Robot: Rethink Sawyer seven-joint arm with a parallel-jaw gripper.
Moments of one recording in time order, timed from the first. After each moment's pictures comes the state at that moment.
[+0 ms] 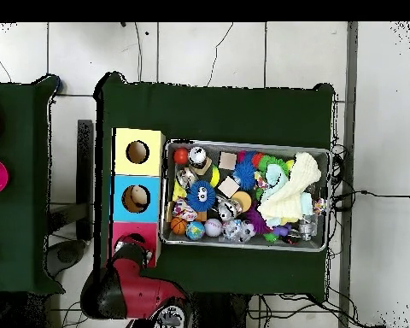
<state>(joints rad) 0.16 -0.63 0.00 2.25 0.28 -0.39 2.01</state>
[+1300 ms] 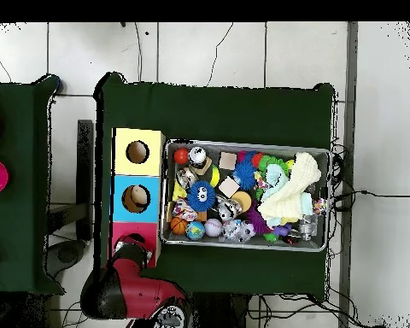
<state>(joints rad) 0.16 -0.63 0.00 2.25 0.28 -0.39 2.01</state>
